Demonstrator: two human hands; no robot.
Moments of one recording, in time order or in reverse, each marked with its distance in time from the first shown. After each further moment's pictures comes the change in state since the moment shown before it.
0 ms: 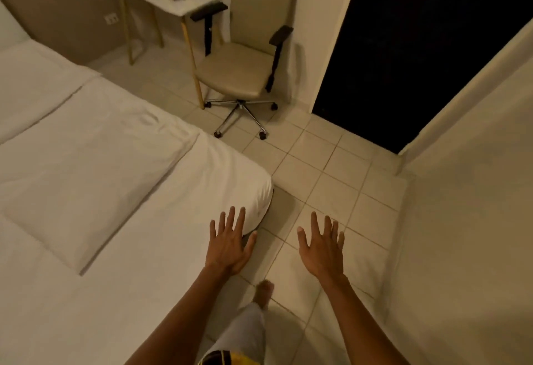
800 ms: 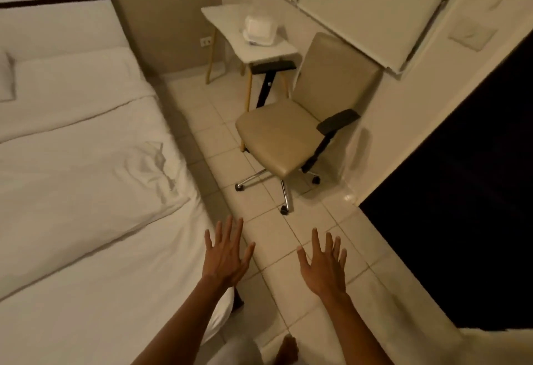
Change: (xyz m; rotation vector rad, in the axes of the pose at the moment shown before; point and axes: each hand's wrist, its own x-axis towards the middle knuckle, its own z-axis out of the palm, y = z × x) left_hand 0.461 0.121 -0.081 -0.065 0.188 -0.483; right_hand 0.559 -0.046 -0.169 -0.180 -0.170 -0.456
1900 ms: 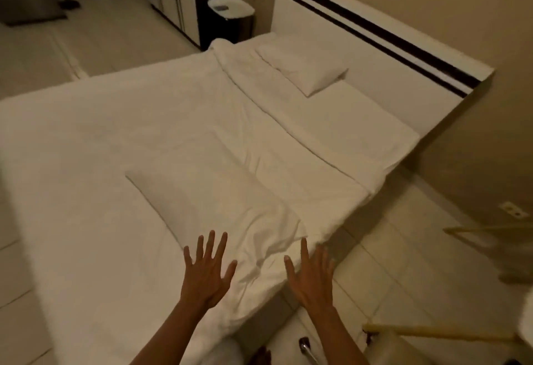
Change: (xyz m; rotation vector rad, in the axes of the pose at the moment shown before) left_hand 0.276 -0.222 -0.097 -0.265 0.394 -1.305; right_hand 0.444 -0.527 0.013 -0.439 -0.367 -1.231
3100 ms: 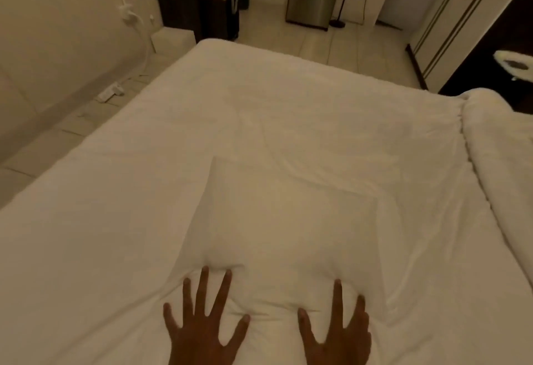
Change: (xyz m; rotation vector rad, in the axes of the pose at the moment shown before) left_hand 0.341 -0.128 0.233 -0.344 0.355 -1.070; right_hand 0.484 -0.202 0.268 0.136 -0.135 -0.673
